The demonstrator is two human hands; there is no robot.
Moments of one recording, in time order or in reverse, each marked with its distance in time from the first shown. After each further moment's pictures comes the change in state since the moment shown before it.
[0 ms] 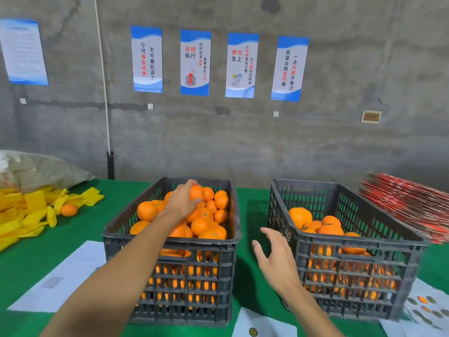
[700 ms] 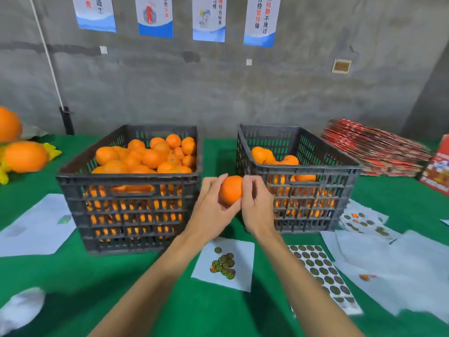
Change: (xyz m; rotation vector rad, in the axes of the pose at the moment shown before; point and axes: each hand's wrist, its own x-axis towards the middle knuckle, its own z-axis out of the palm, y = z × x) left_hand -0.210 0.127 0.106 -0.608 -0.040 0.218; right_hand -0.062 -0.003 -0.041 0.367 0.208 0.133
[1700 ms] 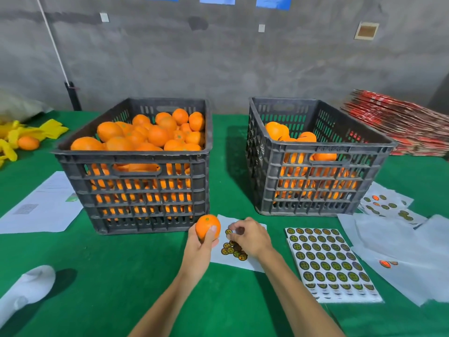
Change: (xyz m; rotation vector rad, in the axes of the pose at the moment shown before) left_hand -0.113 -0.102 0.023 -0.472 0.065 -0.669; right_hand -0.066 0.116 0.046 -0.471 -0.652 0.311
